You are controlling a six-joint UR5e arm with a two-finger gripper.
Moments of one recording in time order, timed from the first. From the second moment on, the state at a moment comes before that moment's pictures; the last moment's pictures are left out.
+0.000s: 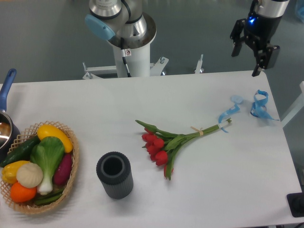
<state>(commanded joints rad) 2.99 -1.66 -1.52 -1.47 1.33 2.12</state>
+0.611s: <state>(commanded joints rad) 2.99 -1.62 -1.65 -1.31 1.33 1.99</state>
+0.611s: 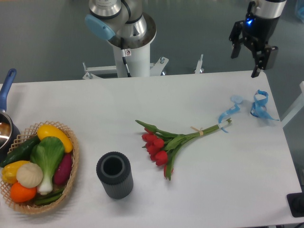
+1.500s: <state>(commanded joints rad) 2.77 -1.78 -1.74 -1.06 1.31 1.53</state>
